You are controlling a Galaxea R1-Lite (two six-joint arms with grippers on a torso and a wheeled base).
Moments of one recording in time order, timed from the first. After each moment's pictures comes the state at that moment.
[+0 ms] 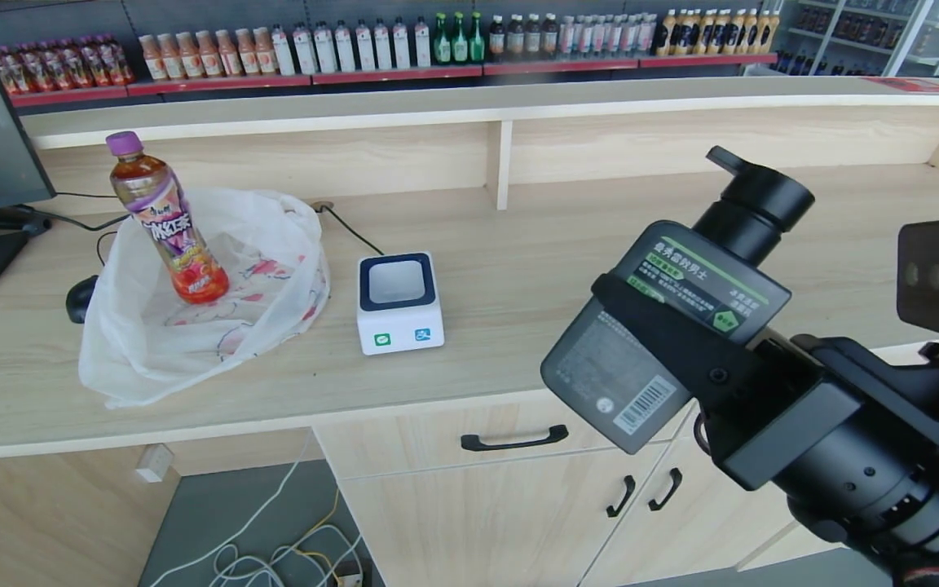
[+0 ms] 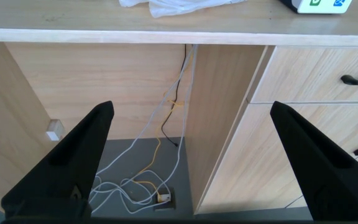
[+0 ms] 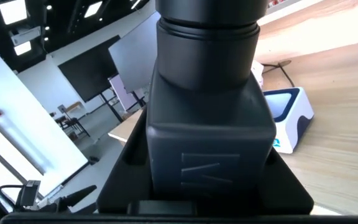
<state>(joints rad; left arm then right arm) 0.00 0.00 0.00 0.00 0.00 0.00 0.88 1.55 -0.43 -1.56 0.02 0.39</state>
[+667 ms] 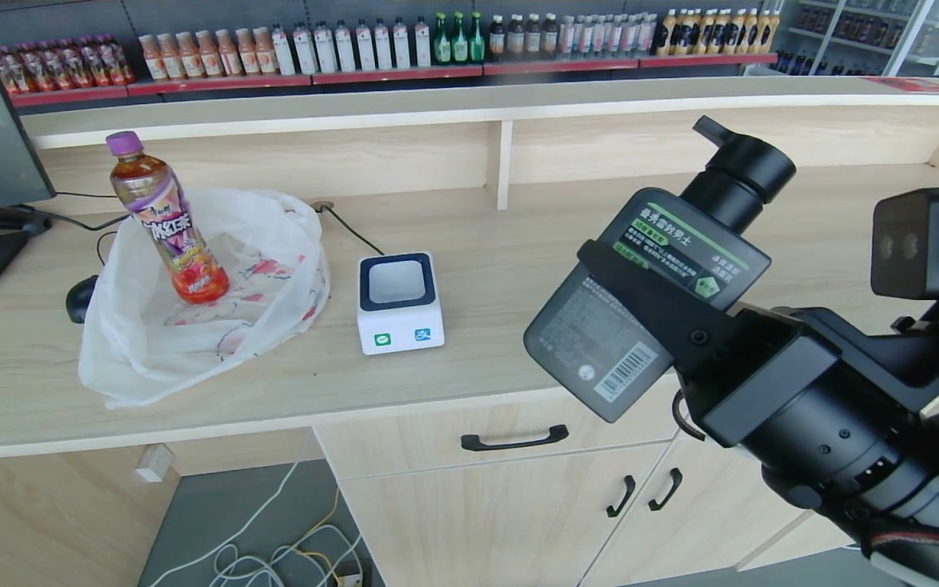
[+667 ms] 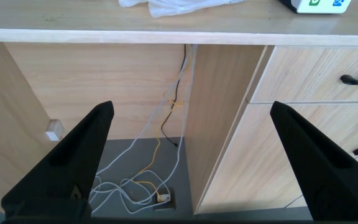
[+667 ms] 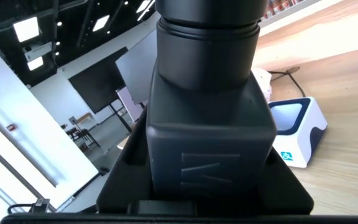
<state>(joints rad) 0.00 0.00 0.00 0.00 0.00 0.00 0.88 1.58 -0.50 -1.56 0.02 0.44</state>
